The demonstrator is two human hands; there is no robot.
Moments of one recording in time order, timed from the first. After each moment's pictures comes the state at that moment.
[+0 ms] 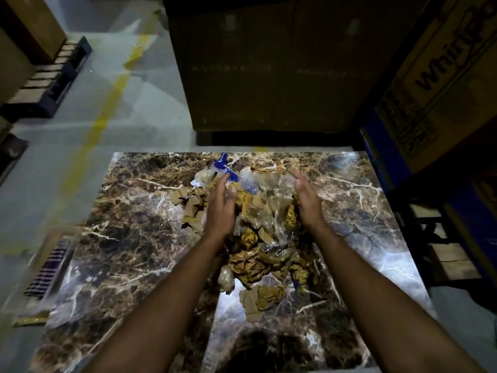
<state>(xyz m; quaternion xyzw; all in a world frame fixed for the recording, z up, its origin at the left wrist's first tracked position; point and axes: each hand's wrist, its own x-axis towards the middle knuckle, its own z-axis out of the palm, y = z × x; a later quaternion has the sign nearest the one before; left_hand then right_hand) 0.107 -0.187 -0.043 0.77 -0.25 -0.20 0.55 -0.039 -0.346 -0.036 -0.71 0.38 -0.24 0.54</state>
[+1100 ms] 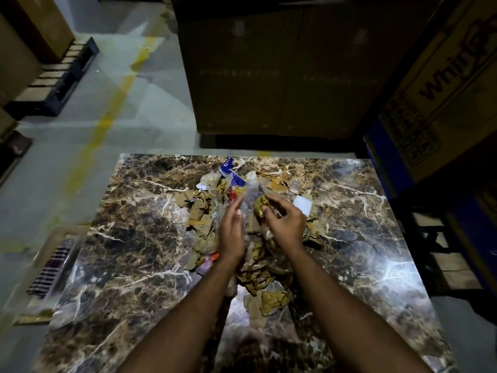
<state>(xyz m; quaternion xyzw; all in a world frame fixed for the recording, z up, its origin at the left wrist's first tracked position) 0.072 -0.176 -0.067 0.72 -0.17 -0.22 0.64 -0.007 -0.276 -0.044 -0.72 0.42 -0.29 0.47</state>
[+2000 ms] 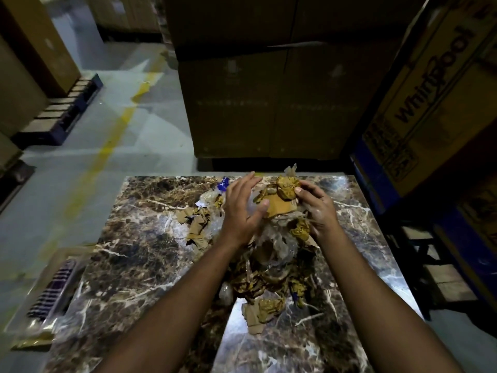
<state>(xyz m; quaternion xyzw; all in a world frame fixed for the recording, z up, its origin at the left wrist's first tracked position) 0.084 -0.197 0.027 0.73 -0.43 -0.08 0.53 -0.050 -0.335 0.050 -0.44 0.35 -0.32 0.77</state>
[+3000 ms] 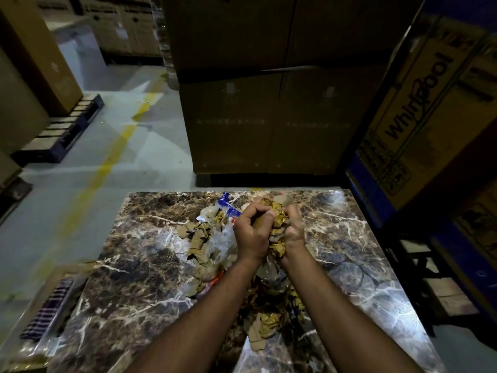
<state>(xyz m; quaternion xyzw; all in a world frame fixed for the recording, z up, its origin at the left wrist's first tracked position) 0.043 -0.202 0.047 0.59 -0.27 -0.15 0.75 -0.011 -0.253 0.075 -0.29 0.34 -0.36 0.82</state>
